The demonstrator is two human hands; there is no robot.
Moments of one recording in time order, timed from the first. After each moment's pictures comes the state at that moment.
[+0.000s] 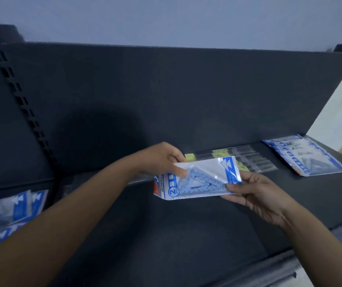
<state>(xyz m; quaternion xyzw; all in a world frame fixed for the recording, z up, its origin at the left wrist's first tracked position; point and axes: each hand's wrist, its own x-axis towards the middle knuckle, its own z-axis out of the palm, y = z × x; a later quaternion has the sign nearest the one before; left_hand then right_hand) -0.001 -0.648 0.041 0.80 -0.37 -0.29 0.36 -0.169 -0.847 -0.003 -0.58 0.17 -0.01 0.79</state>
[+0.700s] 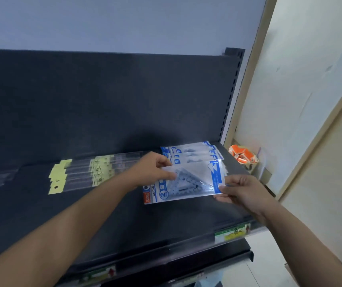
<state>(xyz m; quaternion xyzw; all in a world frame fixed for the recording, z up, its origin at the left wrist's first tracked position) -0.147 -0.985 0.014 0.83 -0.31 -0.21 0.42 -0.301 -1.187 -0.008 -0.66 0.24 -0.07 0.70</state>
